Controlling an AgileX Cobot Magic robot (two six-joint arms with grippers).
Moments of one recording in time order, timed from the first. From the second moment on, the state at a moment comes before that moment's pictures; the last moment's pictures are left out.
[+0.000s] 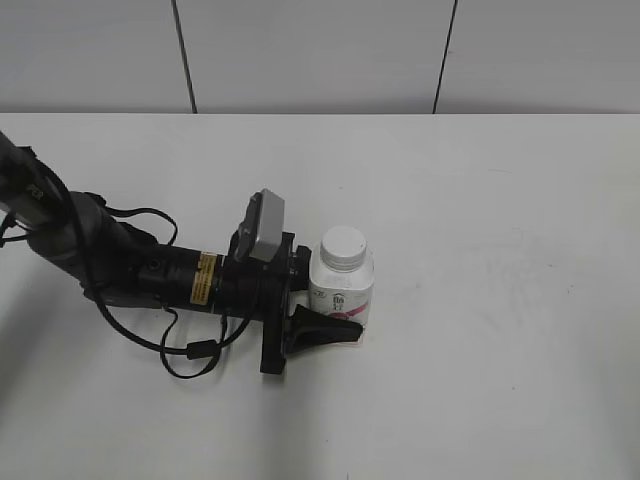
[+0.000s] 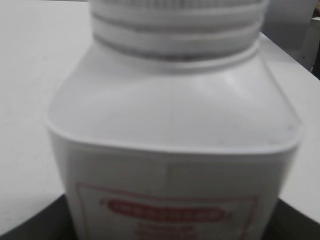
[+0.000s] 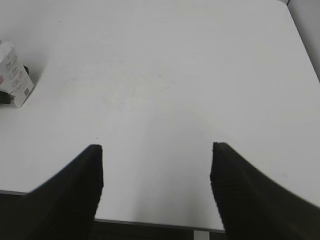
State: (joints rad) left arm -0.37 2.40 -1.12 1.41 -1.20 -0.42; right arm -0.03 -0.01 -0.52 0.16 1.10 -0.25
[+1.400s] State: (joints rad) left arm -0.37 2.40 -1.12 1.41 -1.20 -0.43; right arm -0.03 -0.01 -0.52 0.16 1.10 -0.25
